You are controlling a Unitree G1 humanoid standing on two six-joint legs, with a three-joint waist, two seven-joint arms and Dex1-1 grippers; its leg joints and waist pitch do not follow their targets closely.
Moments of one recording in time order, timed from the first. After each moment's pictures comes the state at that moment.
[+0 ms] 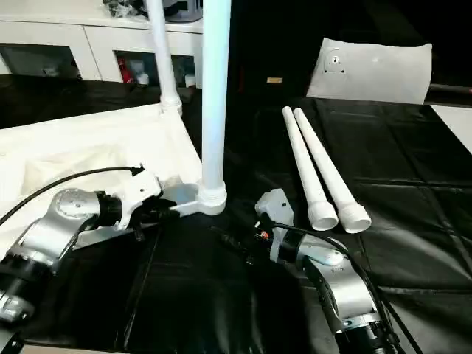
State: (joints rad) left arm -0.52 0.48 -0.27 0.45 0.03 0.20 -0.97; right arm -0.16 -0.28 0.16 0.10 0.22 0.19 0.78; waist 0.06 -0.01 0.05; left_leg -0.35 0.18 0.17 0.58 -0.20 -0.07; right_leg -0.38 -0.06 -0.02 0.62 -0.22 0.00
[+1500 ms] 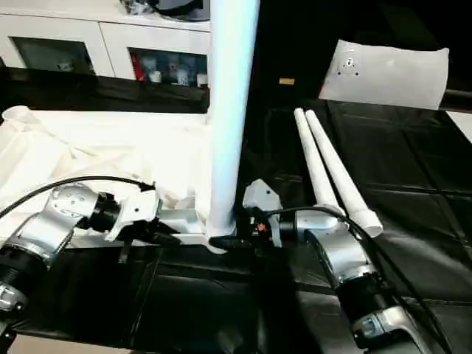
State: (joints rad) left arm -0.56 0.54 -0.37 0.54 0.02 -0.09 -1.37; right arm -0.44 -0.37 0.28 0.37 0.20 0.11 1.17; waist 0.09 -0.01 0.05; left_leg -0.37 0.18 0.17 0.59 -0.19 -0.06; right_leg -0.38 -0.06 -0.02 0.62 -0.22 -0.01
